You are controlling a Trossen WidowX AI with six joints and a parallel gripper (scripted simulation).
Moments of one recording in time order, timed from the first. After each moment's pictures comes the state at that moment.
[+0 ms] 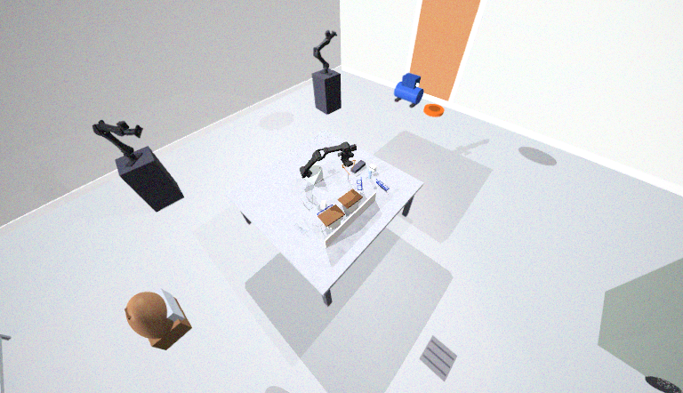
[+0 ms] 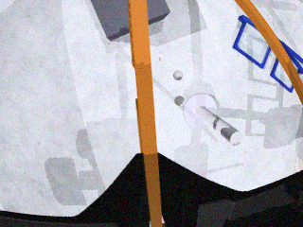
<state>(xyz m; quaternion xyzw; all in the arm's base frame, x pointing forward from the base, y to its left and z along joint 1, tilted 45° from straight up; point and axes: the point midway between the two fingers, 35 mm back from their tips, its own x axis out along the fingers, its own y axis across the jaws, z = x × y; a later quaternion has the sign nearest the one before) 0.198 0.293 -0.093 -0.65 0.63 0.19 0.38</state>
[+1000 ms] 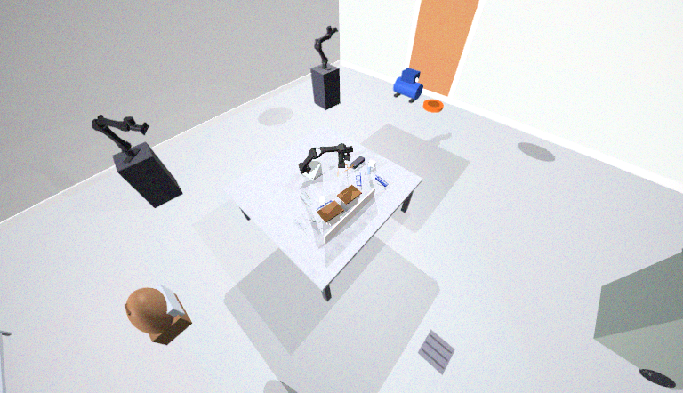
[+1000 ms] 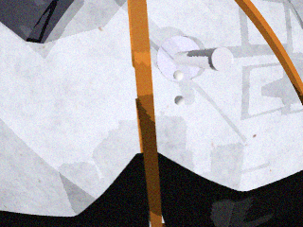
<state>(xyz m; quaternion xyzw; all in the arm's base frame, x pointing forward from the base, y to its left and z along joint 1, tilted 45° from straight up) 0.209 0.242 -0.093 -0.54 0.65 0.03 0.53</state>
